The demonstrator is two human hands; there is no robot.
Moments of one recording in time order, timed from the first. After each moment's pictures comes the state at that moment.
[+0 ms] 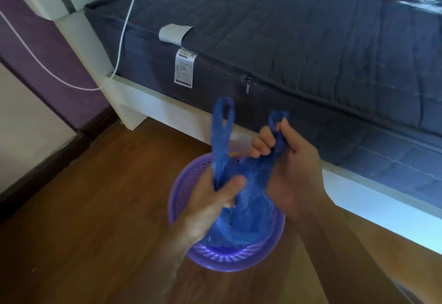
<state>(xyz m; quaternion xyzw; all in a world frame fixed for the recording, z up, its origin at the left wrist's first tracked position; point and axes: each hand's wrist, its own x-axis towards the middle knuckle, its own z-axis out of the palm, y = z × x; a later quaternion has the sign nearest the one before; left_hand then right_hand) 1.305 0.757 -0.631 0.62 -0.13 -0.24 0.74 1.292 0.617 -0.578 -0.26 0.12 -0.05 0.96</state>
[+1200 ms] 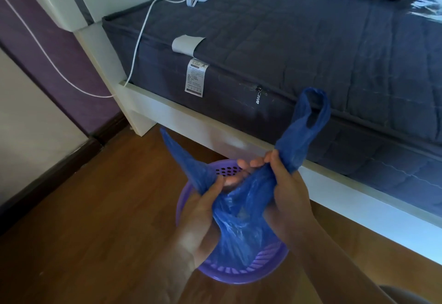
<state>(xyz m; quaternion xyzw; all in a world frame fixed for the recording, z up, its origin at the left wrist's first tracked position) 1.302 0.772 -0.632 0.44 0.08 -0.29 0.85 1.287 0.634 -0.617 -0.42 0.19 -0.09 0.89</state>
